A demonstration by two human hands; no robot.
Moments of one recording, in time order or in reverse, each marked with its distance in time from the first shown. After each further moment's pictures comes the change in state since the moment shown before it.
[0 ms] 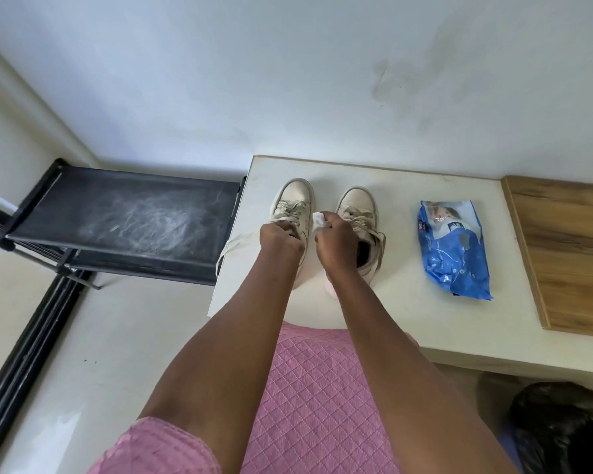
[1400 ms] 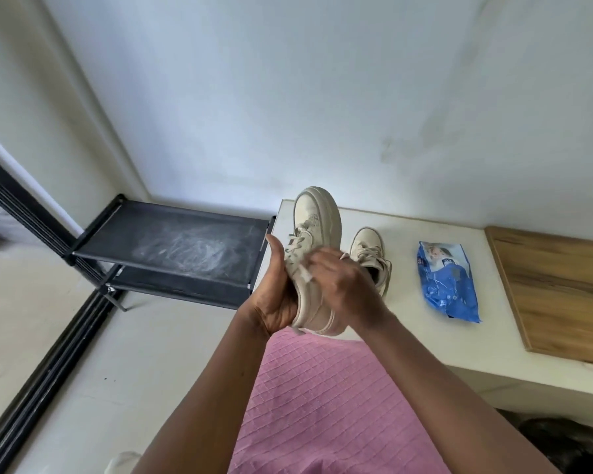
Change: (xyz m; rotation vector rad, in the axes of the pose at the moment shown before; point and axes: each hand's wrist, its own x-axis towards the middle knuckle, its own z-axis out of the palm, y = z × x) left_hand -0.130 0.049 -0.125 0.457 -1.078 -0.063; right_hand -0.123 -0.063 -0.052 -0.452 -0.016 -1.257
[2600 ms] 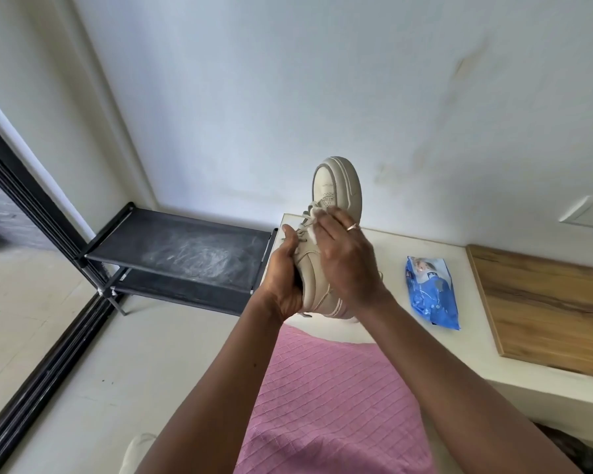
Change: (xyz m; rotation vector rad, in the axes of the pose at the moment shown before) left_hand -0.035 0.028 0.066 -0.073 0.121 0.116; right_hand 0.057 -0.037 -0.042 -0.445 0.213 0.048
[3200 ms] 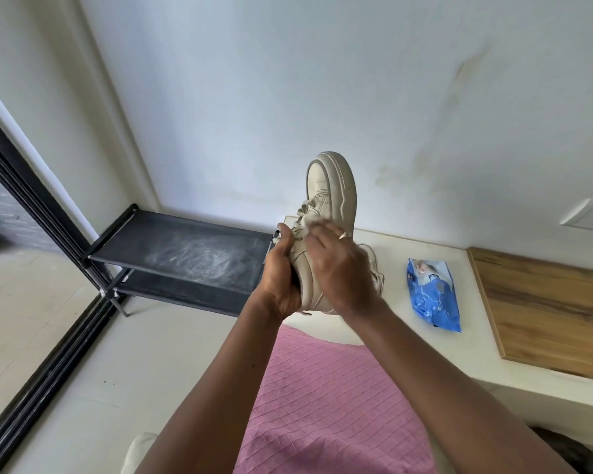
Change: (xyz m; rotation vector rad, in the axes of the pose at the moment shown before) left_hand -0.006 0.006 0.002 0.014 0.034 0.050; right_hand -0.001 -0.023 -0.019 0.071 0.030 -0.062
